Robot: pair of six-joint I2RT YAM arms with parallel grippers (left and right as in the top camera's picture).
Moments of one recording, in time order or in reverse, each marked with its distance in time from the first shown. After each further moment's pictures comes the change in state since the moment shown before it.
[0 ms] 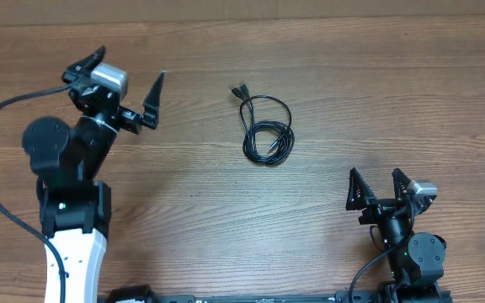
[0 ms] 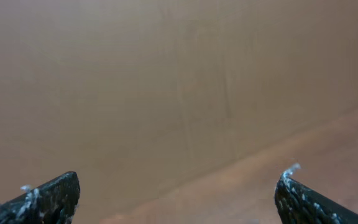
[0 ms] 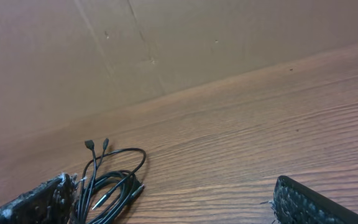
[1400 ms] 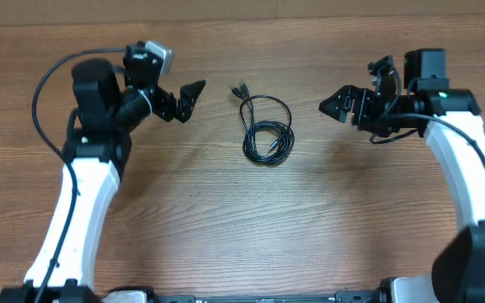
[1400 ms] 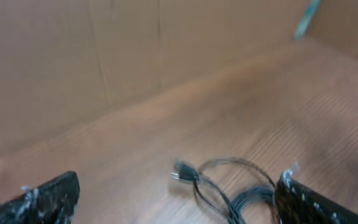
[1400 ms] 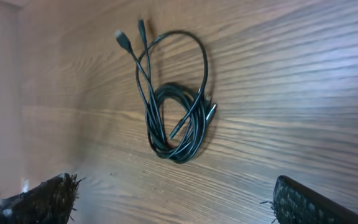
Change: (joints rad) left arm -0.117 0.380 0.255 -0.341 0.119 0.008; right arm -0.113 1.568 1.312 -0.807 -0.597 -0.117
